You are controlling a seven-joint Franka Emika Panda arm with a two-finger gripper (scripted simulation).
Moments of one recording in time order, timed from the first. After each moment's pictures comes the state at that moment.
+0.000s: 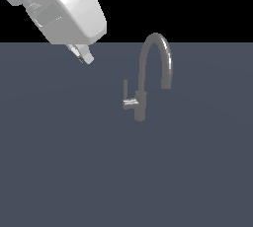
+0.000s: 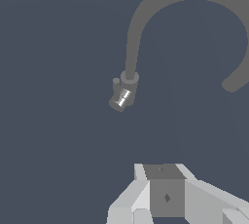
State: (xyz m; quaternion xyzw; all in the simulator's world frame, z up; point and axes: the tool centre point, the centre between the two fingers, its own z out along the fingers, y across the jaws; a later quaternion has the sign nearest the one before) arm -0.129 0.083 0.262 0.88 -0.39 0.22 0.12
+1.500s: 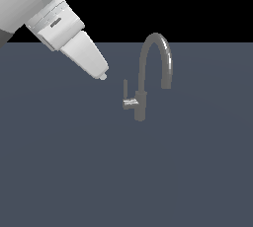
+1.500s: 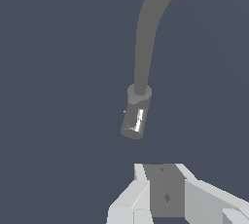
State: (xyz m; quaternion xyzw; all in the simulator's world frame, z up) arm -0.063 0.068 0.209 0.81 -0.50 0.28 0.15
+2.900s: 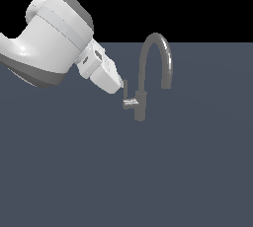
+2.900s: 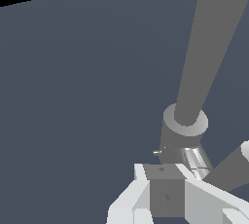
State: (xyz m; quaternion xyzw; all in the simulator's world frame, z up) arm 0.019 0.015 0.157 0.68 -0.62 0.34 0.20
